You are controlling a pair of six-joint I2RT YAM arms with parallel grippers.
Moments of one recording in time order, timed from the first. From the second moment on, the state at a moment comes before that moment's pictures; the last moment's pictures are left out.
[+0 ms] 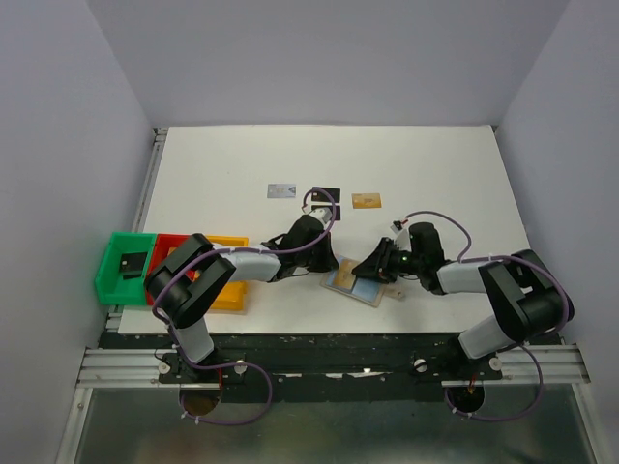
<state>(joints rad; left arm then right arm) -0.79 1.73 0.79 0.24 0.14 -0.70 0.36 1.52 0.38 0.47 -0.68 0.91</state>
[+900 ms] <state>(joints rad) -0.81 1.70 0.76 0.24 0.09 -0.72 0.36 1.63 0.36 0.65 -0.71 0.99</state>
